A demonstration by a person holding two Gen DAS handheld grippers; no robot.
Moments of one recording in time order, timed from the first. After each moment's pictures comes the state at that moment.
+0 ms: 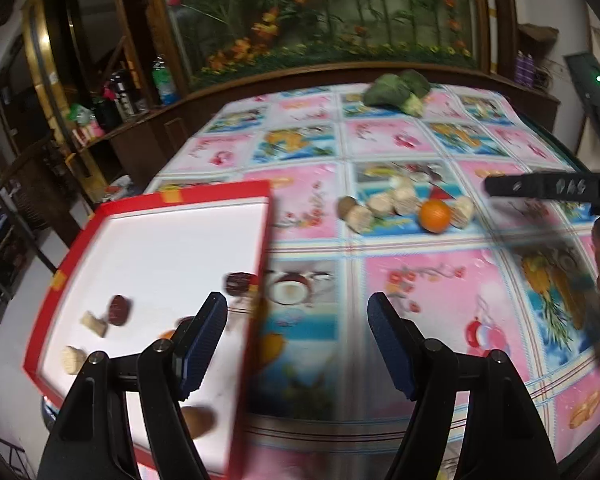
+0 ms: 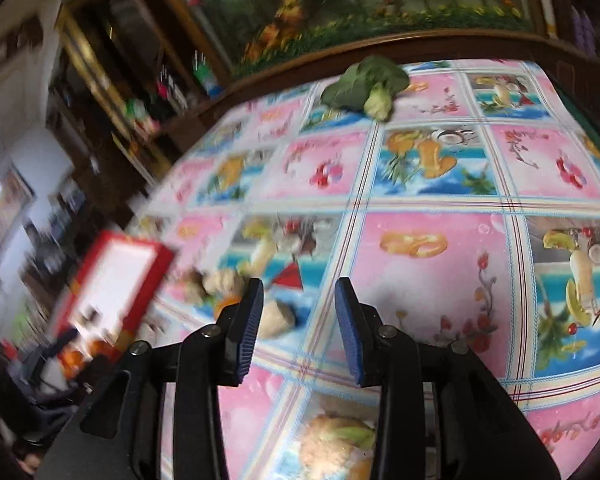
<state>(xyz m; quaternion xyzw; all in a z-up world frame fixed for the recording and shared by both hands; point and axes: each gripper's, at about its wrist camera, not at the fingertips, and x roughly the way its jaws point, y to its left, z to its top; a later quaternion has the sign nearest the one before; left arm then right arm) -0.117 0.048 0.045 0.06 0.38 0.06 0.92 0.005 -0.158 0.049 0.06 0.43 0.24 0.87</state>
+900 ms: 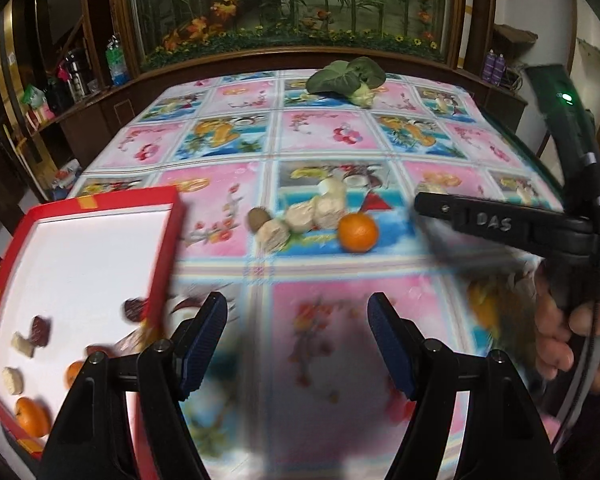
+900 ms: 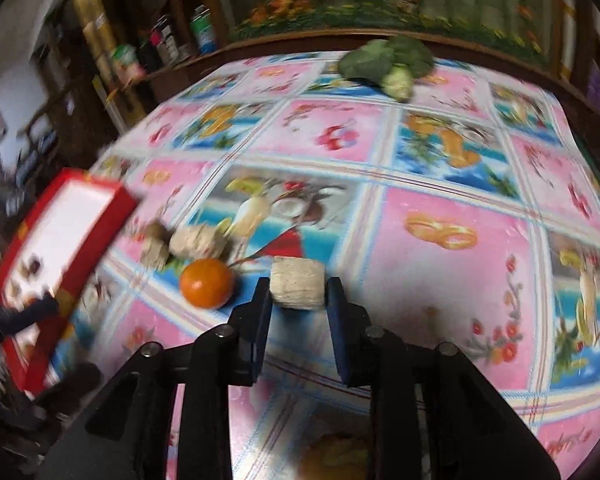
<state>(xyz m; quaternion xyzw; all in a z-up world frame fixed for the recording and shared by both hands) -0.074 0.012 0.042 0.01 0.42 -0.02 0.91 0.015 -0.142 0.027 0.04 0.44 0.19 0.87</state>
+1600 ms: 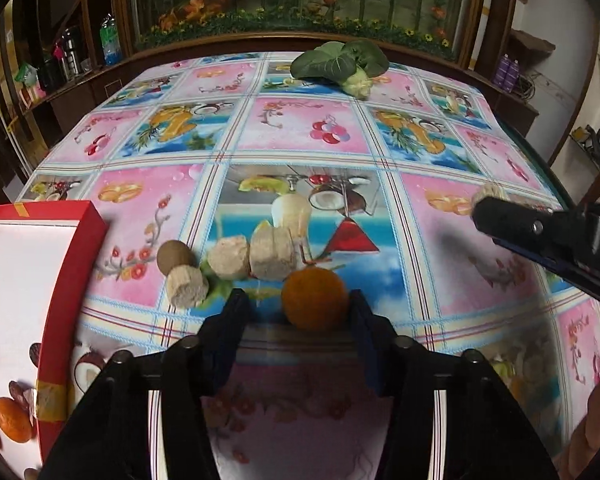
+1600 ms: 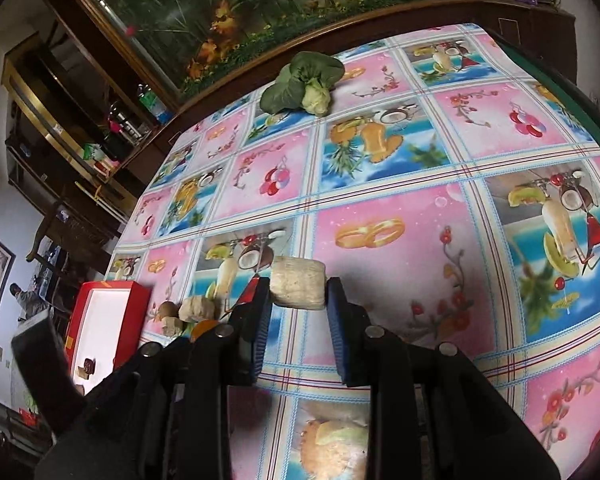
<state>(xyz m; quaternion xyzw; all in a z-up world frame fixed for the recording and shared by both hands) -0.018 -0.019 0.013 -0.02 0.44 -0.01 0.90 0.015 -0.193 0.045 0.19 0.44 0.15 0.86</state>
